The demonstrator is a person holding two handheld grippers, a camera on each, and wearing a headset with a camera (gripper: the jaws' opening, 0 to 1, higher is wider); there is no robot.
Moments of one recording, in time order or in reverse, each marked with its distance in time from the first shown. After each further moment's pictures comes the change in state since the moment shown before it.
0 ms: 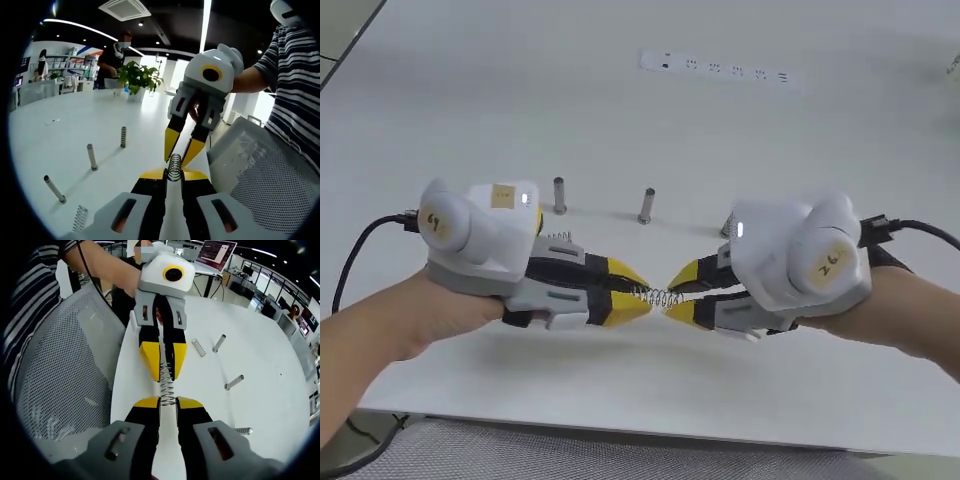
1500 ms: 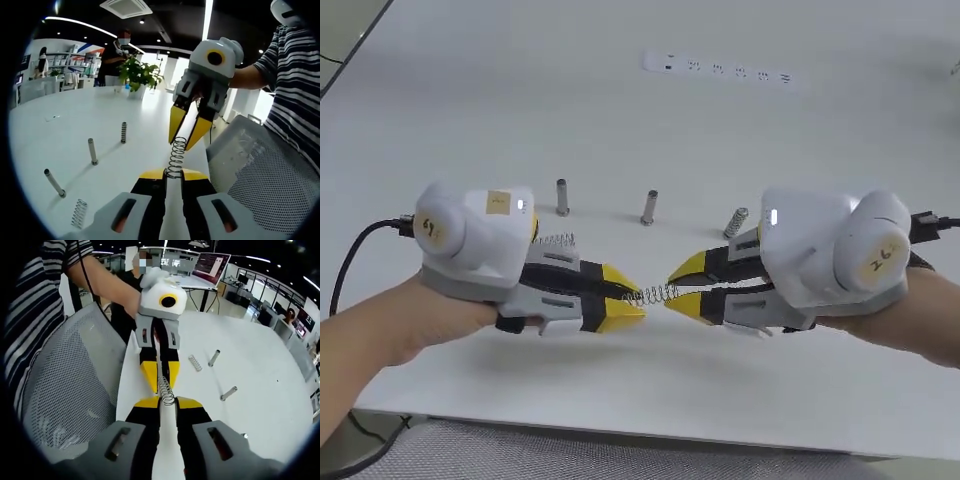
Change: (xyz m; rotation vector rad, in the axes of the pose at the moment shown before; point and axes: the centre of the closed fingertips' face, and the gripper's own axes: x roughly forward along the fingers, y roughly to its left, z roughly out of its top) left arm -0.006 -0.001 -0.008 -0.014 0.018 0.000; right arm -0.019 -0.003 0.032 0.035 -0.137 -0.014
